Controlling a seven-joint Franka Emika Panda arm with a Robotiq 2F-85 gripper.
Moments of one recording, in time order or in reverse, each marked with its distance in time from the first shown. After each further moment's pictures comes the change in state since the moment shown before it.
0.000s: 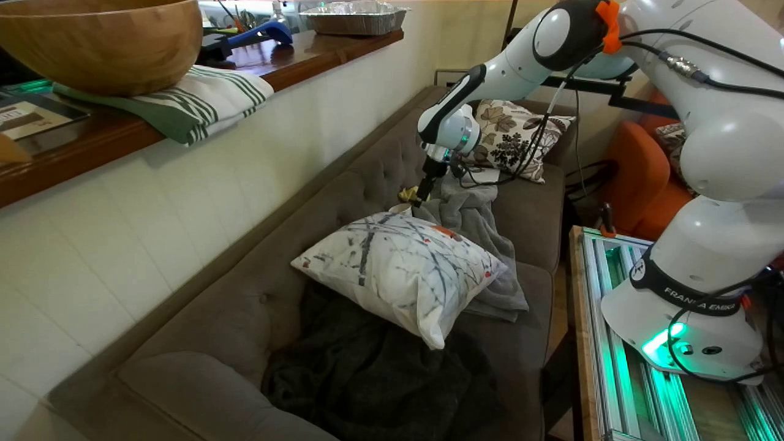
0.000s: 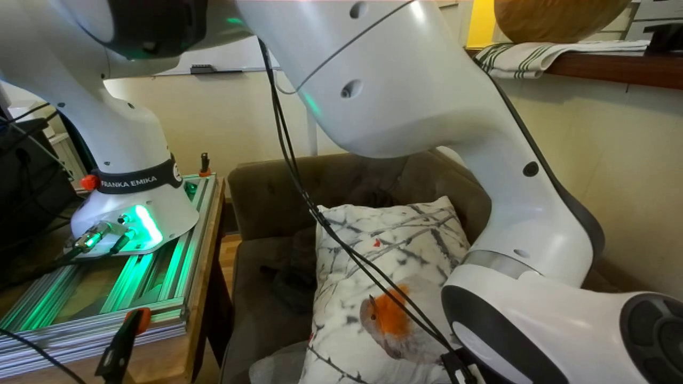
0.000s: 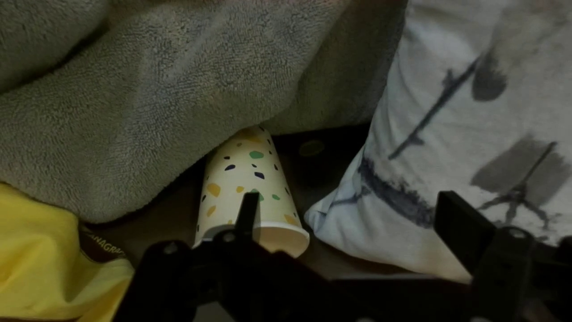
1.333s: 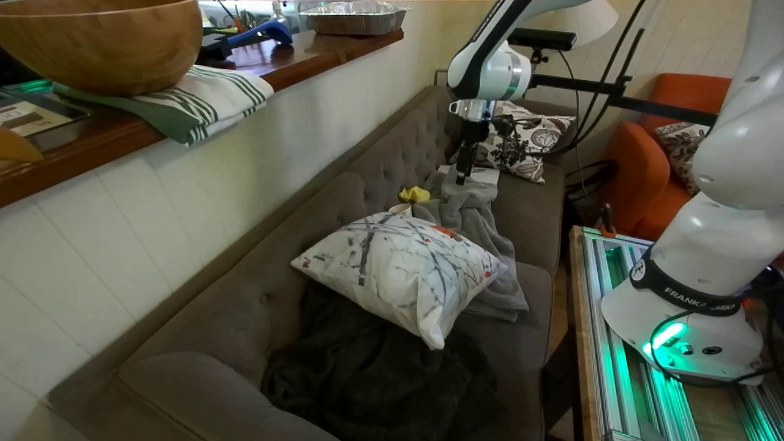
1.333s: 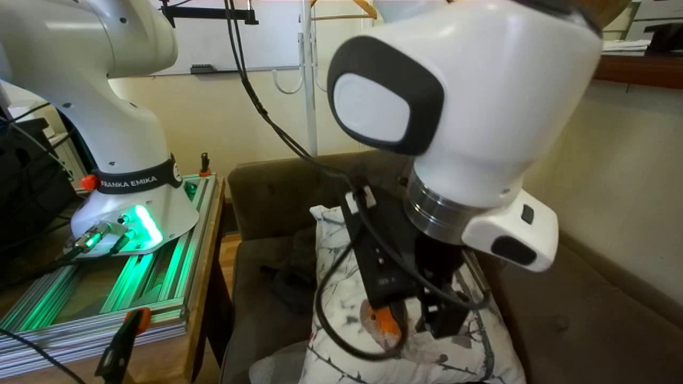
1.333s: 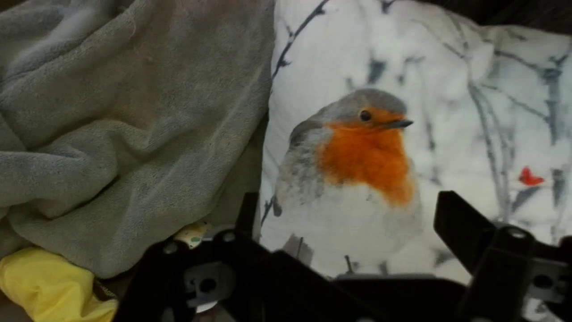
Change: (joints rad) arm 0.166 -0.758 -0.189 -0.794 -0.049 -0.019 0.151
